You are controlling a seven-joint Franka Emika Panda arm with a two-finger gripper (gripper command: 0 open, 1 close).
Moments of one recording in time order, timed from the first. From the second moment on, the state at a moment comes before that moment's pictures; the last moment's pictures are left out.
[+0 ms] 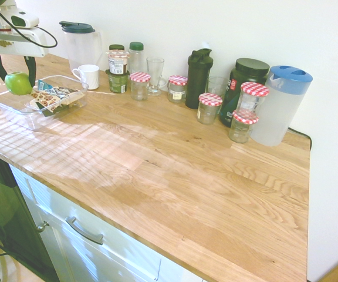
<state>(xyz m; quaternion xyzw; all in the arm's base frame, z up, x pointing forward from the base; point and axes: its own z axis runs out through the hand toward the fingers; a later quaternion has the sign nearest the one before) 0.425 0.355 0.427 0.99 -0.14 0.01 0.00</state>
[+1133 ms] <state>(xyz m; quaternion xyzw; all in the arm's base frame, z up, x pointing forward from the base) 0.425 0.348 0.380 0.98 -0.20 -0.03 0.01</state>
